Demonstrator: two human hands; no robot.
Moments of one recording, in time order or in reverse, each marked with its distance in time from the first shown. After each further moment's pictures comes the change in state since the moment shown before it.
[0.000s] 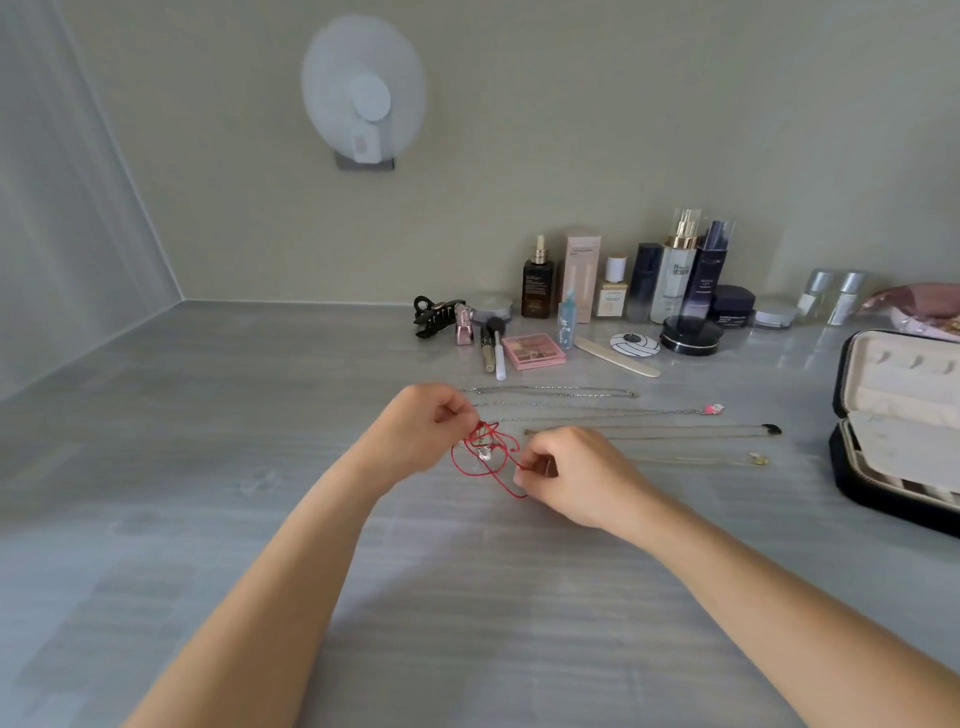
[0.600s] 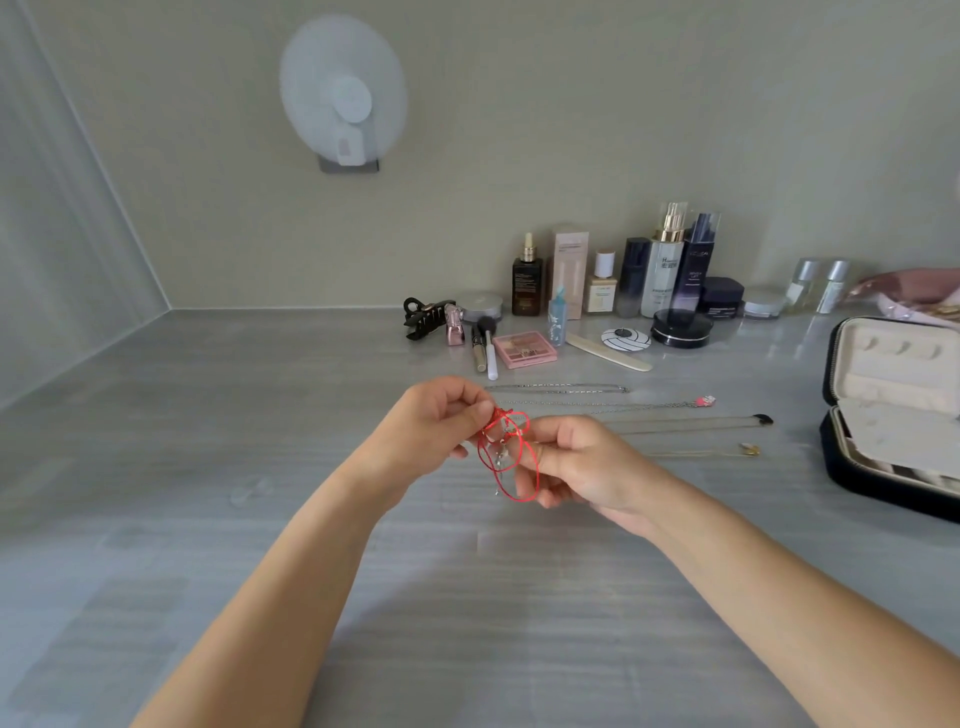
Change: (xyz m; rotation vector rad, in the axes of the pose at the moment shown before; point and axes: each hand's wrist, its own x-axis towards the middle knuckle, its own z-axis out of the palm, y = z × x) left_hand -0.009 0.016 0.007 -0.317 -0.099 0.048; right_hand -0.010 -0.007 -0.014 0.929 -0.215 0.118
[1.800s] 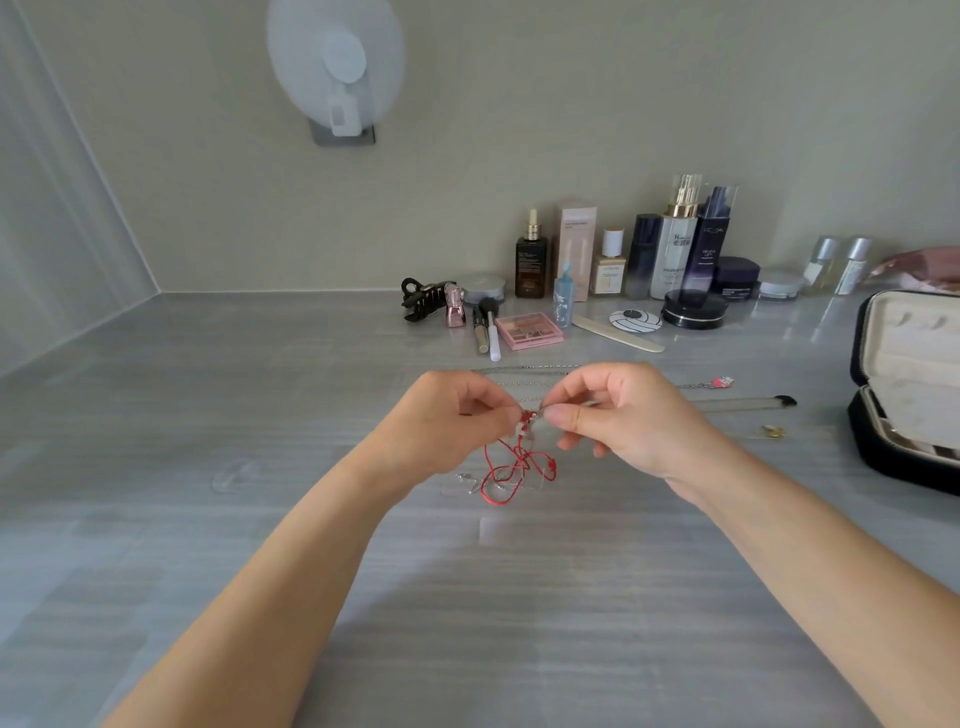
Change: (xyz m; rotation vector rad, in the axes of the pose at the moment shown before) left_hand -0.003 -0.003 0.013 0.166 0.019 -0.046; right_hand -0.003 -0.006 -0.018 -0.273 0.280 -0.130
